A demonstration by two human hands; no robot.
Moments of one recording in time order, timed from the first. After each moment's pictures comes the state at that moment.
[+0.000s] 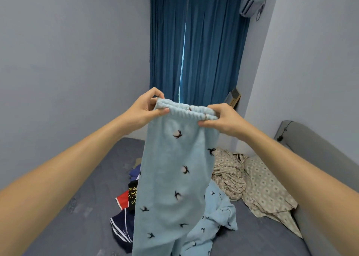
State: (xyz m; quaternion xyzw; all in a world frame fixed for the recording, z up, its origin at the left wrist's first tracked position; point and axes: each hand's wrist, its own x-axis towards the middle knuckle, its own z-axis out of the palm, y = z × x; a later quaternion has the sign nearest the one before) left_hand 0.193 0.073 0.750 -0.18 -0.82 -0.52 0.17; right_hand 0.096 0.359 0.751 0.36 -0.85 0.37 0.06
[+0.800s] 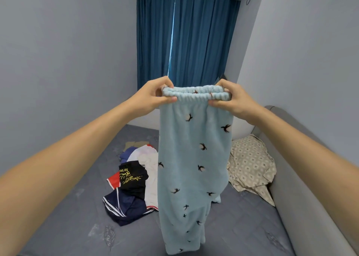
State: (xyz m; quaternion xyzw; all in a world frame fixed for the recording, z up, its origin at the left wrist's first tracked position) left_hand 0.210 0.116 0.747 -0.23 -0.84 -0.46 0.17; right_hand 0.152 0.418 0.772 0.36 -0.84 0.40 0.08
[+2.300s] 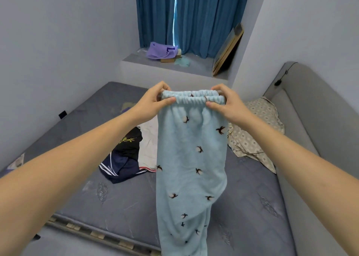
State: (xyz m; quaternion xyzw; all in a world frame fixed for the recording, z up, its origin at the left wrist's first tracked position) left_hand 0.112 0.223 0.551 -0.10 -0.84 -0.53 0.10; right_hand 0.044 0.507 0.572 0.28 -0.85 0.44 0.02
